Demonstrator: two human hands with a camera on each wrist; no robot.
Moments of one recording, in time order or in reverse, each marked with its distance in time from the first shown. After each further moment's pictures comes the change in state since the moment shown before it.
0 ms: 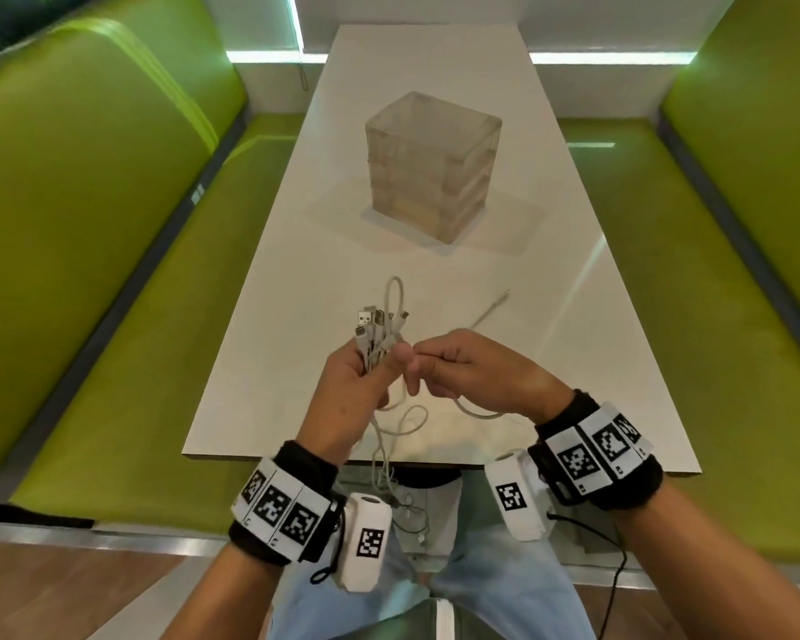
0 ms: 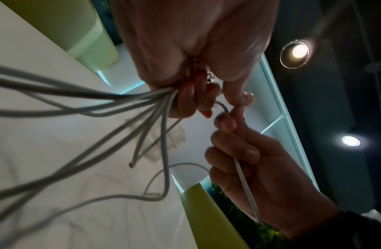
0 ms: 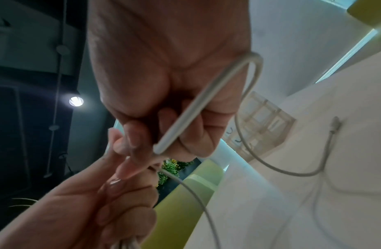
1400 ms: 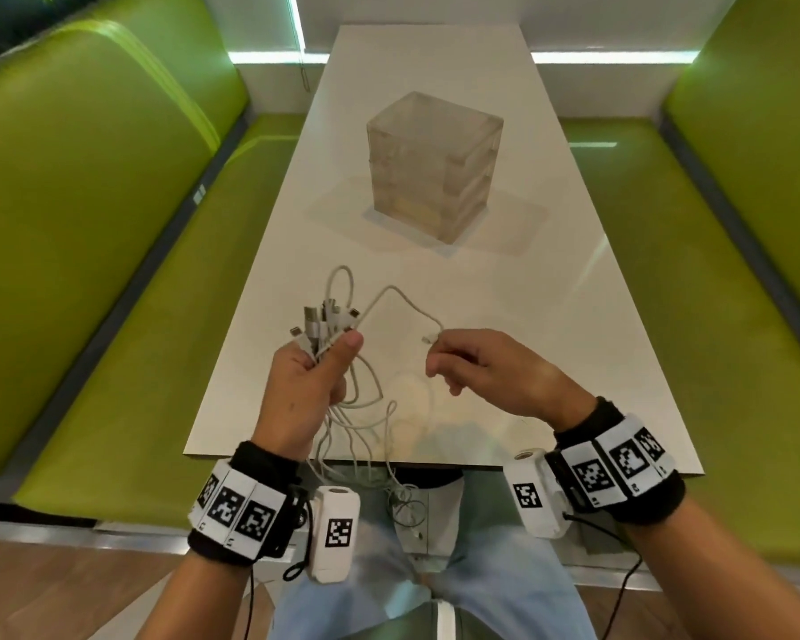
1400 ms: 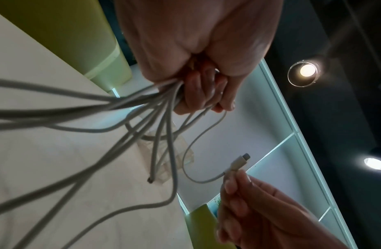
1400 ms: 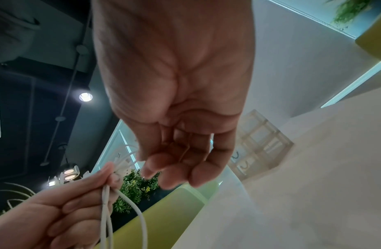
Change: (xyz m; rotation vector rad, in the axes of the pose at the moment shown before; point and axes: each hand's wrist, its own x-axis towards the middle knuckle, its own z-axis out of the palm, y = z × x) left_hand 0.001 0.006 -0.034 -0.031 0.062 0.037; right_hand -0.012 0.009 -0.005 -0.104 0.137 0.114
